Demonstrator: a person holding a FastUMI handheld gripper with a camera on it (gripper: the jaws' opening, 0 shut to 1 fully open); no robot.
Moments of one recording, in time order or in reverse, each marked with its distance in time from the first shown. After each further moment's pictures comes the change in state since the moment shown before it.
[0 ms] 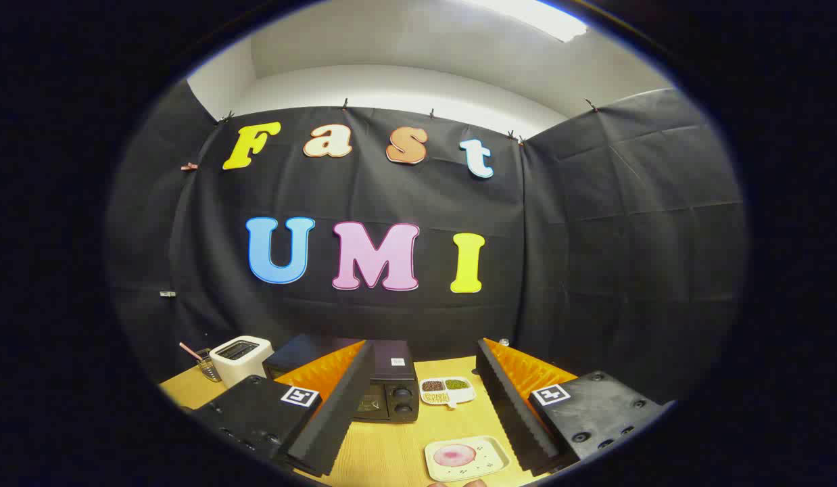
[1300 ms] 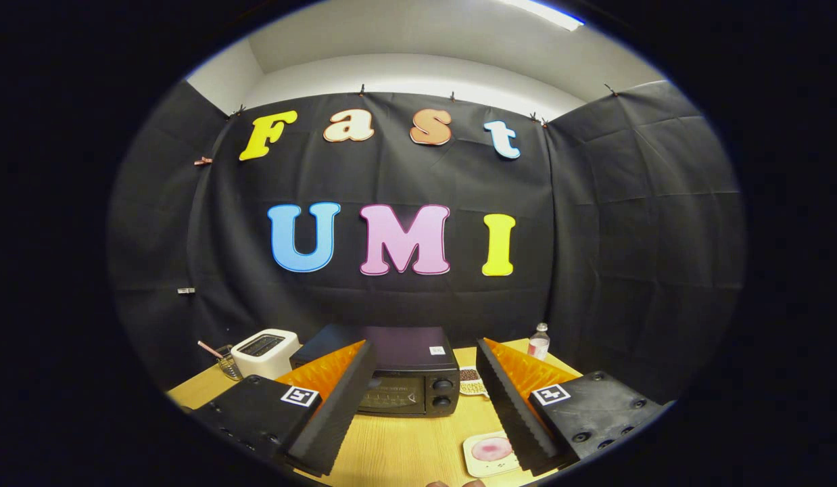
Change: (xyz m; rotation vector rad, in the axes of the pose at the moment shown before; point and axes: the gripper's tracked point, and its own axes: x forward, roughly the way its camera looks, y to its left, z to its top) arm 0.034 0.067 -0.034 0.026 0.081 0.095
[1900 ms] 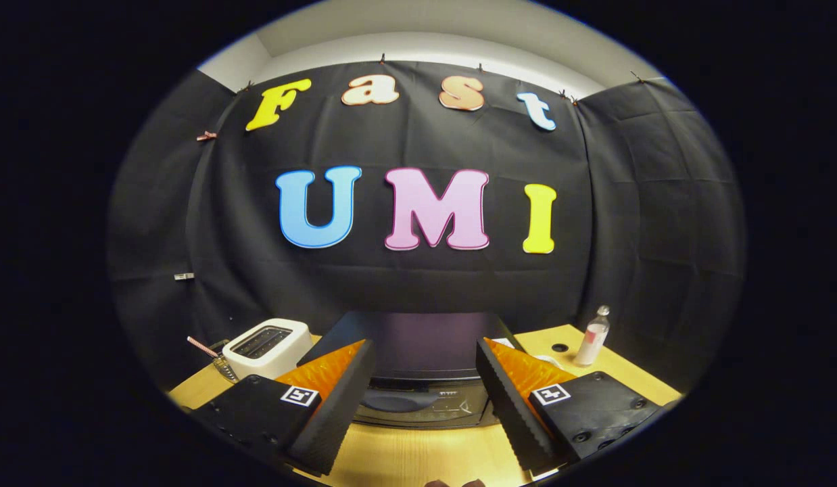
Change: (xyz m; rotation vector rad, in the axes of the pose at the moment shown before) arm 0.116 0.091 -0.077 0.002 0.116 0.046
